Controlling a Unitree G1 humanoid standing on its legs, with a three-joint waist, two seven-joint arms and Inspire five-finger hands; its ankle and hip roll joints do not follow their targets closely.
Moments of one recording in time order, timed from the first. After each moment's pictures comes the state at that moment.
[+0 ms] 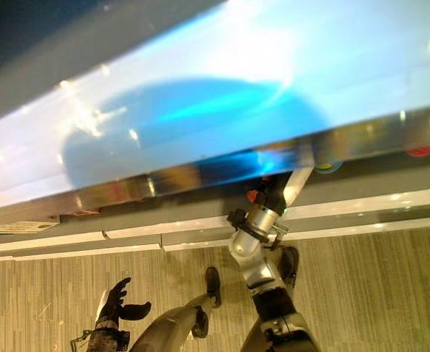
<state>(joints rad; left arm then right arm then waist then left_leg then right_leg) 0.06 0.13 -0.28 0.93 -0.04 -0.22 0.39 -0.36 -0.20 0.18 0.23 -0.32 -0.31 -0.99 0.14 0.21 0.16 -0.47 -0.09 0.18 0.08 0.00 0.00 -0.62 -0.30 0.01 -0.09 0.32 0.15</state>
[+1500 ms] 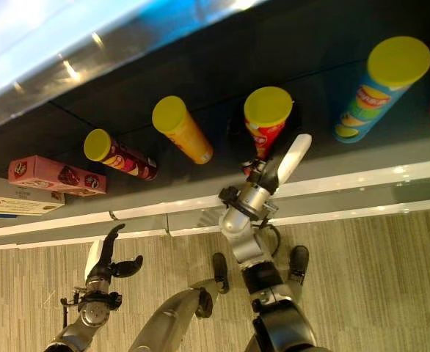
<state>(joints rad) -0.02 0.31 -0.32 0.65 0.20 -0.28 0.57 -0.52 -0.12 0.19 0.39 -0.28 -0.36 -1.03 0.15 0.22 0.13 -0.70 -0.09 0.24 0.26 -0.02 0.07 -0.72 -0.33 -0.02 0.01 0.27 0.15</state>
